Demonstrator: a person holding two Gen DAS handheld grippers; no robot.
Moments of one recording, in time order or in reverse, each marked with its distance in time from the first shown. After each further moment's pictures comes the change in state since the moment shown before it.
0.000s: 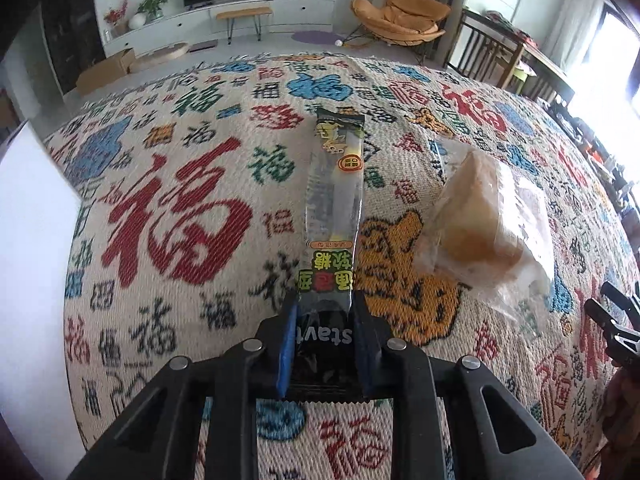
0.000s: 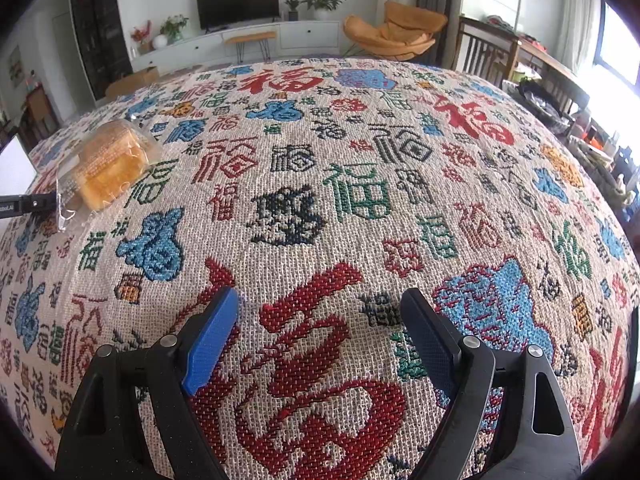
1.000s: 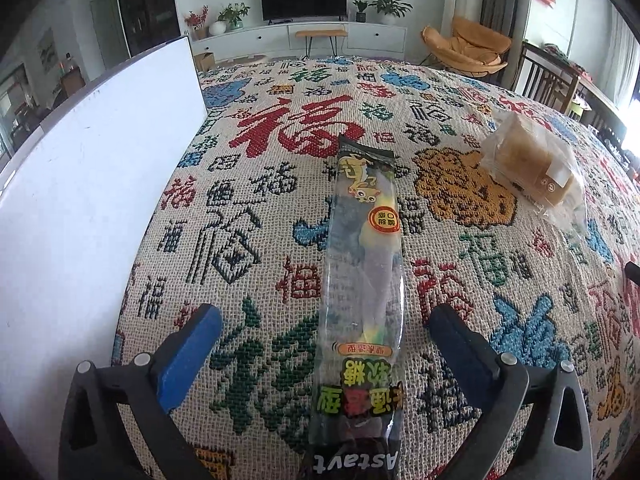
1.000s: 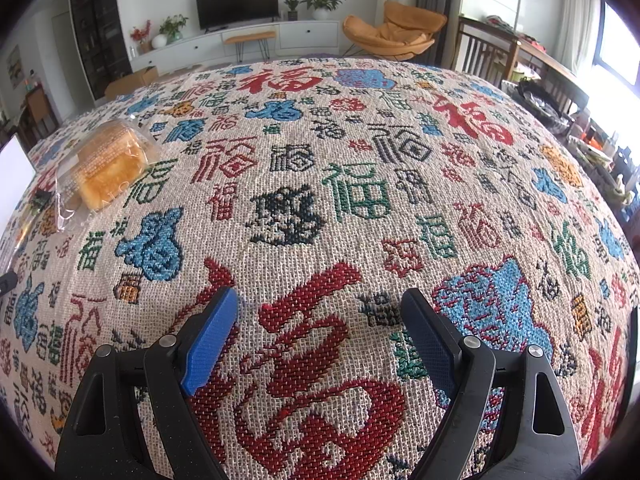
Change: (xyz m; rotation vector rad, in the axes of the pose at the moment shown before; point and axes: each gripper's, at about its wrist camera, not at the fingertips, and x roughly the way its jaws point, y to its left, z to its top) left arm -0.031 0.024 -0.096 -0.114 -0.118 0.227; right arm 0.000 0.000 0.000 0.000 0.001 -0.001
